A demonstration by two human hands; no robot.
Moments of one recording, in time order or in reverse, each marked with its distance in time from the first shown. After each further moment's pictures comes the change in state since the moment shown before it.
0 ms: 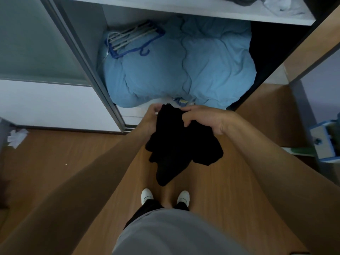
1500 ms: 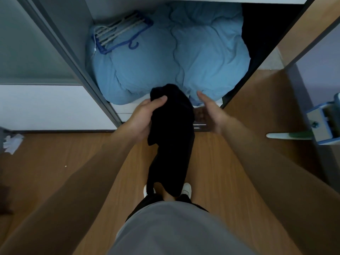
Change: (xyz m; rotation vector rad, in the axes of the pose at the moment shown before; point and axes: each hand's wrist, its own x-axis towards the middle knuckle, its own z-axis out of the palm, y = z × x) left_hand -0.042 0.006 0.008 0.062 -0.223 0.171; right_hand 0.025 0.066 -0.036 0.410 0.443 0.139
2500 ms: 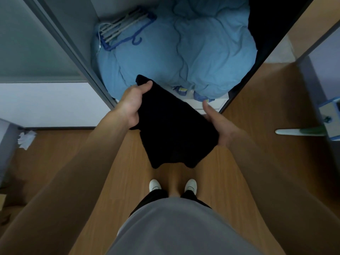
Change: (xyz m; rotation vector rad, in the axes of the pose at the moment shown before) left_hand -0.011 0.038 0.004 0.029 0.286 -0.113; right_hand -0.025 0.048 -0.015 0.179 -0.397 0.004
